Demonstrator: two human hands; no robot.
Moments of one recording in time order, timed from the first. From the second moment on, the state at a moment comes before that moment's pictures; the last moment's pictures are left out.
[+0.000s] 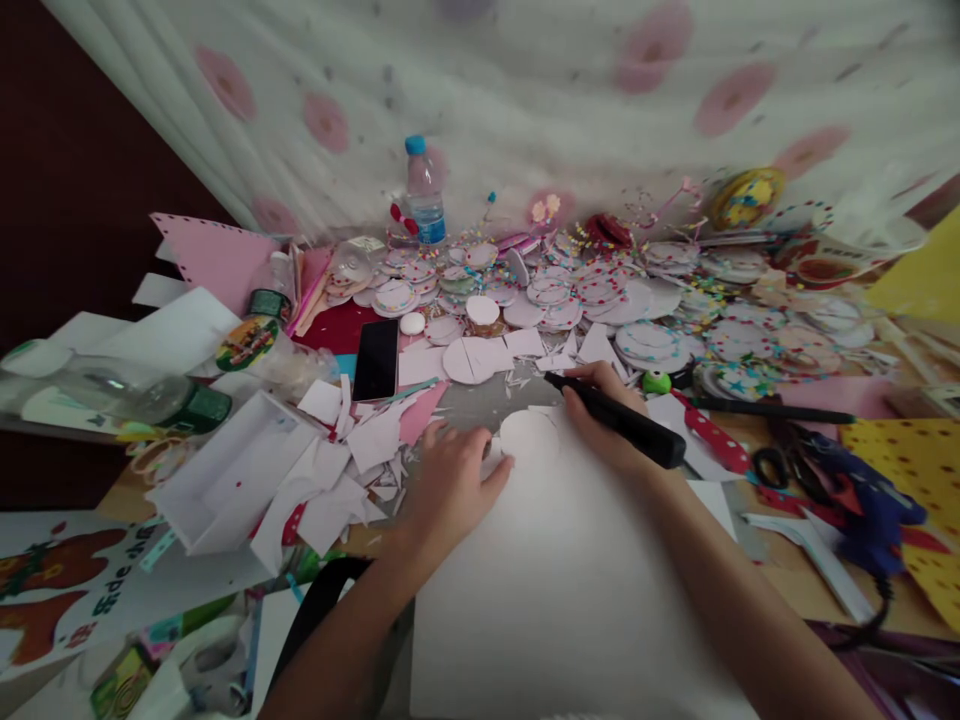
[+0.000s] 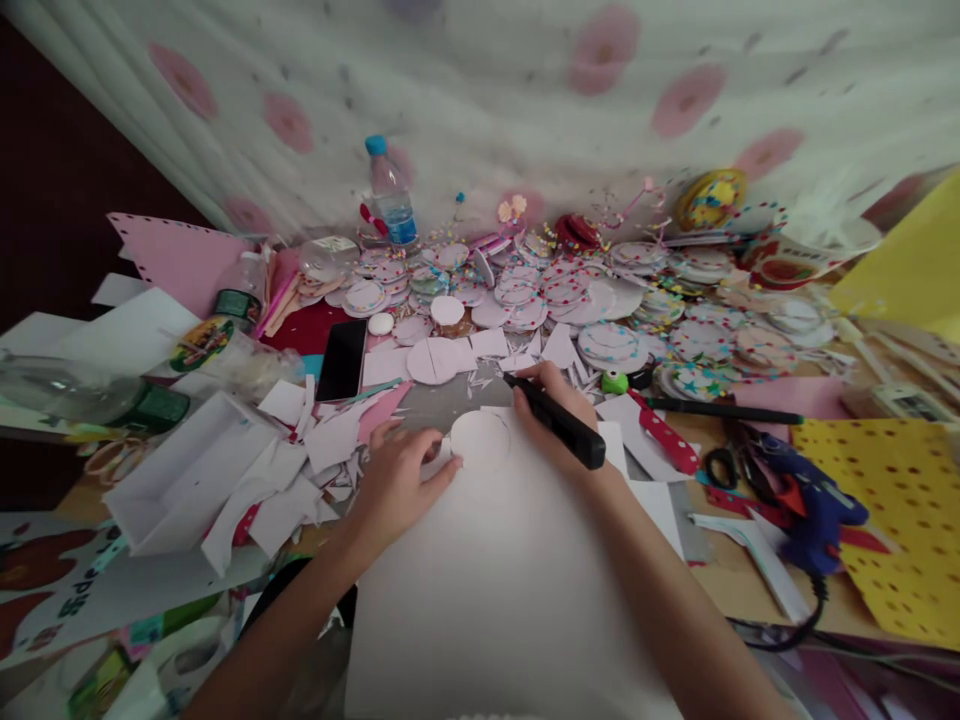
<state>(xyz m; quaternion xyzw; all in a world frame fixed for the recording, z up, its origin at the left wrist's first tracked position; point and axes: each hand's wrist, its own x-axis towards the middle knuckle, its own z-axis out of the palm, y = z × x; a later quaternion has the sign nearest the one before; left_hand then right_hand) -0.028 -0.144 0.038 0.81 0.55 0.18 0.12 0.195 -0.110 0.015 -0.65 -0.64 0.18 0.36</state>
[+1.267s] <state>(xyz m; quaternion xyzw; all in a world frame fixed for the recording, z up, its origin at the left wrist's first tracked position) -0.050 -0.102 0.071 0.42 0.28 -0.02 0.86 0.155 -0.154 0.099 -0.56 -0.67 0.13 0.47</state>
